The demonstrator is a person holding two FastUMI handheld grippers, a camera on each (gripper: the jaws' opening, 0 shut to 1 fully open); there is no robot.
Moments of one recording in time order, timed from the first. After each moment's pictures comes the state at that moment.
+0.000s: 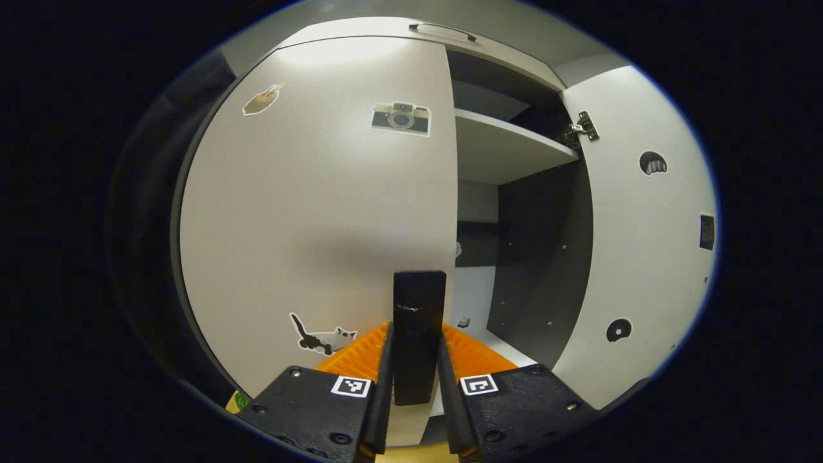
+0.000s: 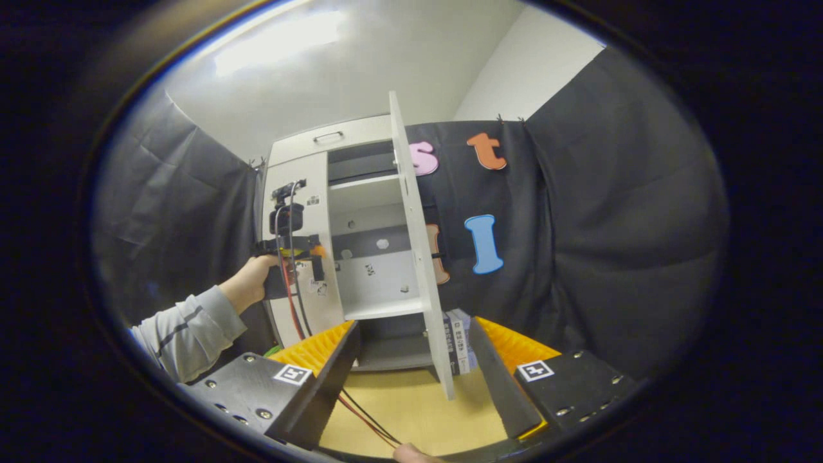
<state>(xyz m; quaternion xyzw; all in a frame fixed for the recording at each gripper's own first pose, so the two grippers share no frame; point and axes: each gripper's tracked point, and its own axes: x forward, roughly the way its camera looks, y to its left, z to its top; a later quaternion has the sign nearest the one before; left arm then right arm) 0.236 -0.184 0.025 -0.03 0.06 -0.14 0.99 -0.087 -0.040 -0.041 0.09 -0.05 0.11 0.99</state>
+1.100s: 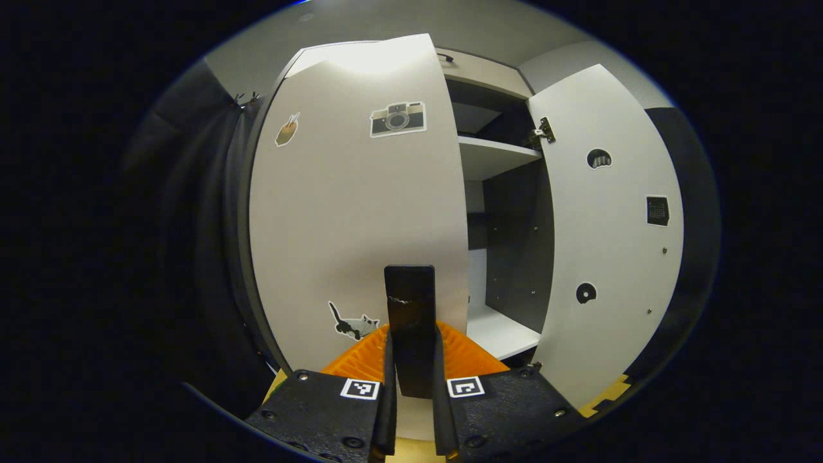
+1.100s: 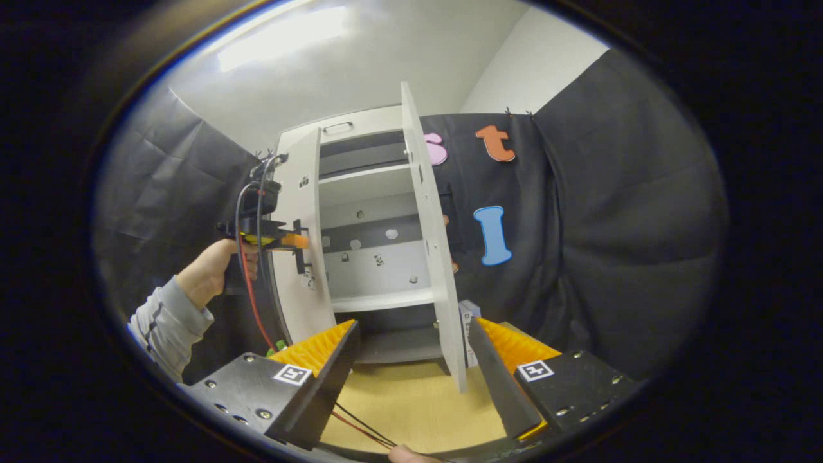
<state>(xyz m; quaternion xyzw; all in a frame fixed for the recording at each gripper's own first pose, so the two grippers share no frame) 0.126 -0.131 0.037 0.01 0.08 -0.15 0.98 -0.087 -0.016 -0.064 0.07 -0.03 0.12 0.99</state>
